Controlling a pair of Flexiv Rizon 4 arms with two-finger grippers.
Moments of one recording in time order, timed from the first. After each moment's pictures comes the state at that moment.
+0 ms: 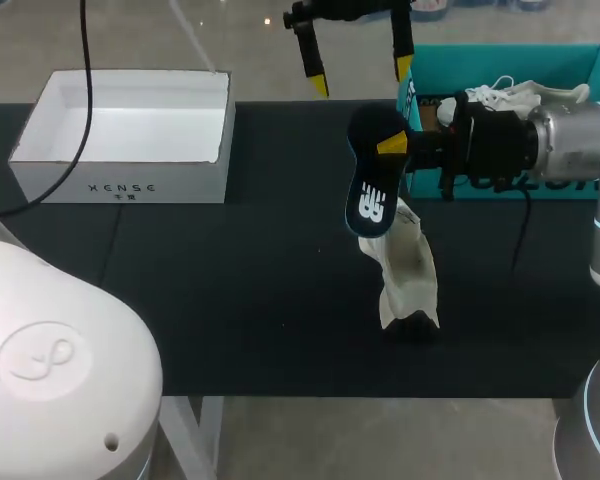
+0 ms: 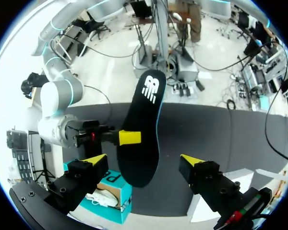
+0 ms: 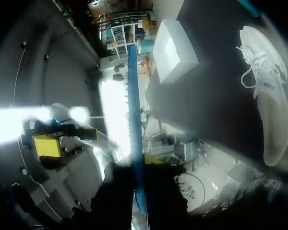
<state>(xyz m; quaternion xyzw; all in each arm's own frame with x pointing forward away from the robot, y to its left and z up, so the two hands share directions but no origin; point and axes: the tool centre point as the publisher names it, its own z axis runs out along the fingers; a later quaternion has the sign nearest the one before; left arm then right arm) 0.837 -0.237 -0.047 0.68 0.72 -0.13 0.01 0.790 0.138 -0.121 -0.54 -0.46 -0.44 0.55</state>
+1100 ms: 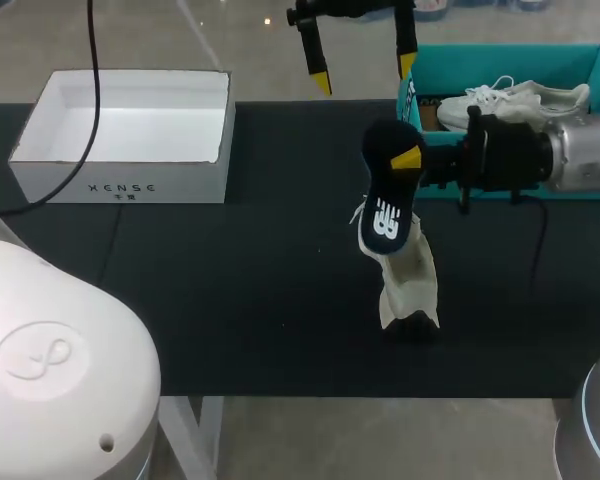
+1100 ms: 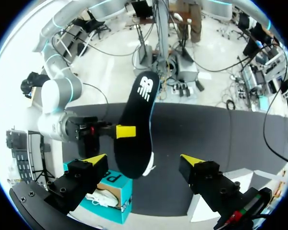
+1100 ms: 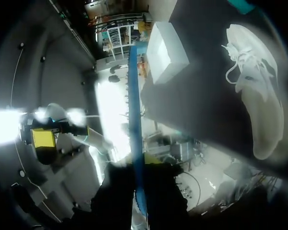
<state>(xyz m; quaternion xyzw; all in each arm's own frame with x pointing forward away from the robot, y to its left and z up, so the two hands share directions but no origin) 0.837 -0.239 -0.045 0.68 0.72 -0.13 0.01 0.779 0.118 -0.137 -0.56 -0.46 -0.43 0.54</state>
